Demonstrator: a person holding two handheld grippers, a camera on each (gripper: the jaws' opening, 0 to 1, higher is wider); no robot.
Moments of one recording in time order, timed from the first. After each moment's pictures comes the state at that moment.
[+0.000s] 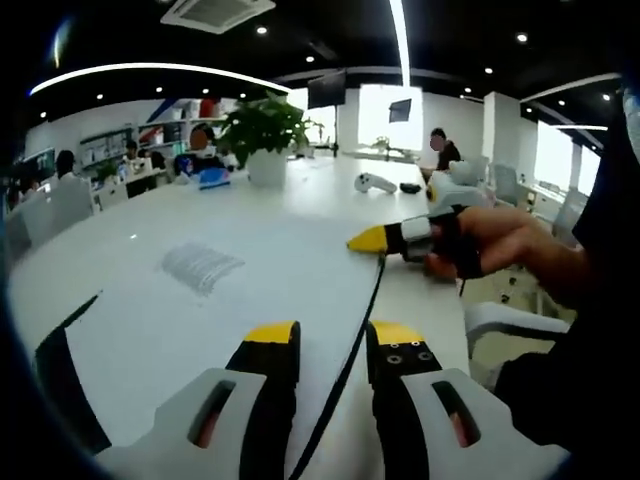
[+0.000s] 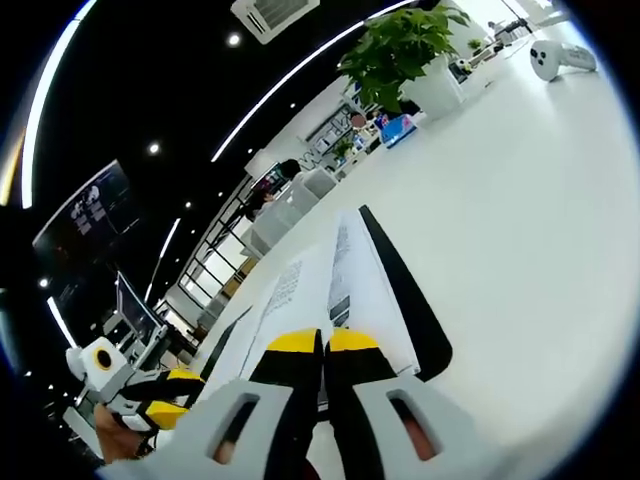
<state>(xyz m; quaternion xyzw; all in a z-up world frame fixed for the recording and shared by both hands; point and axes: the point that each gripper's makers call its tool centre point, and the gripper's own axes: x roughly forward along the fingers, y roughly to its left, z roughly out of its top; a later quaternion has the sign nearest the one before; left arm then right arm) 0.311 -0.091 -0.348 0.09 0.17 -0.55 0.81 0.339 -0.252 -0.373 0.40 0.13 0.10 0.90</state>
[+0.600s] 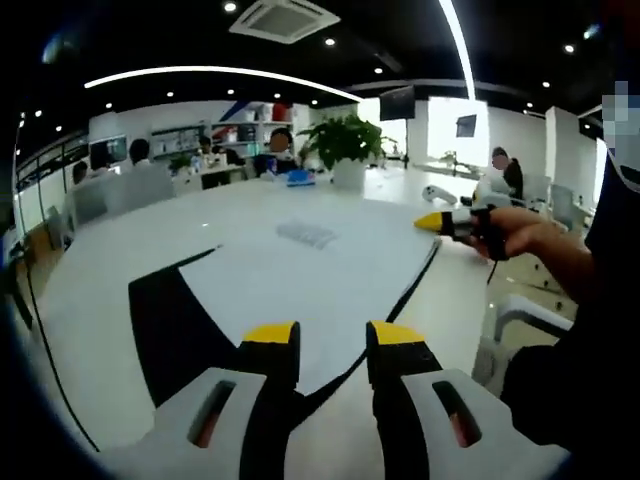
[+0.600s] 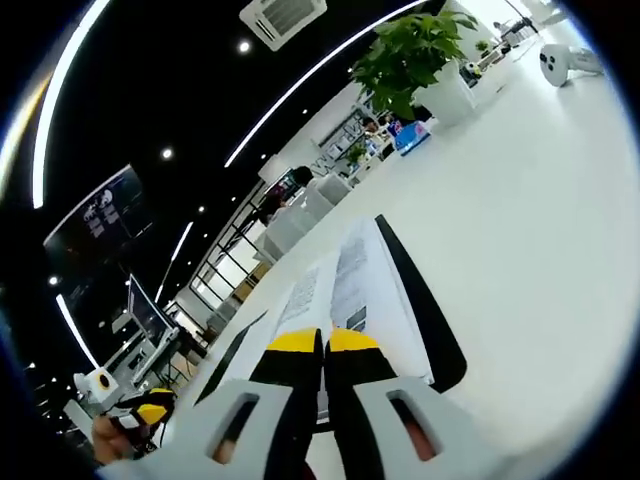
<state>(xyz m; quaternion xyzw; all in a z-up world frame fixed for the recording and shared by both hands) 0.307 0.052 -0.331 0.06 0.16 -0.41 0.90 0.340 -0.250 -0.356 0.35 0.11 0.12 0.92</state>
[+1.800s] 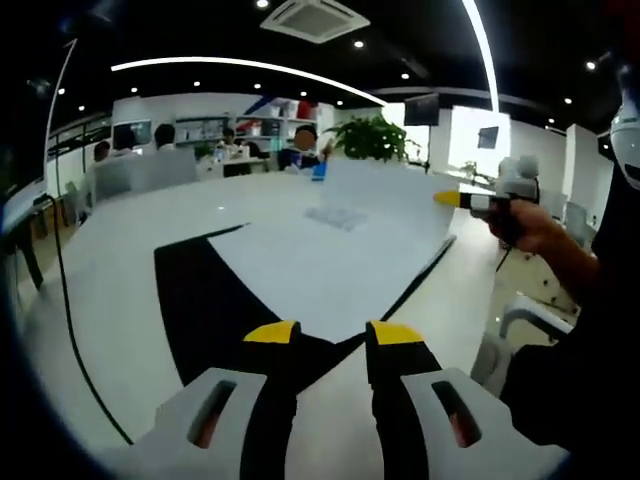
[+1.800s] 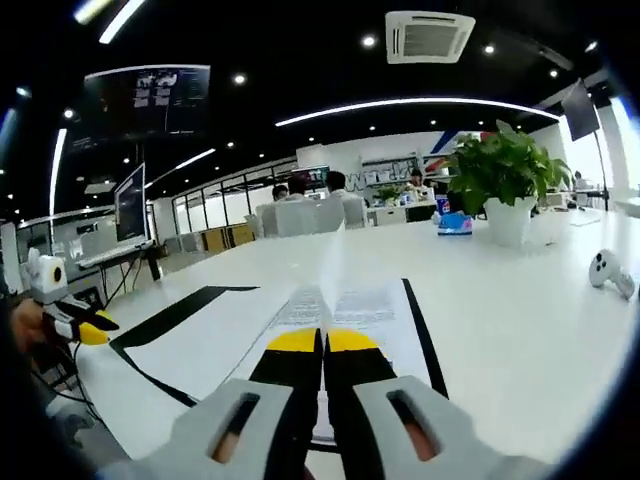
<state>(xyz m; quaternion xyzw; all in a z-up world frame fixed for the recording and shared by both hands) 0.300 0.084 -0.348 0.04 0.17 -0.38 0.91 0.337 -0.214 -0.307 0.05 0.06 0.12 0.99</state>
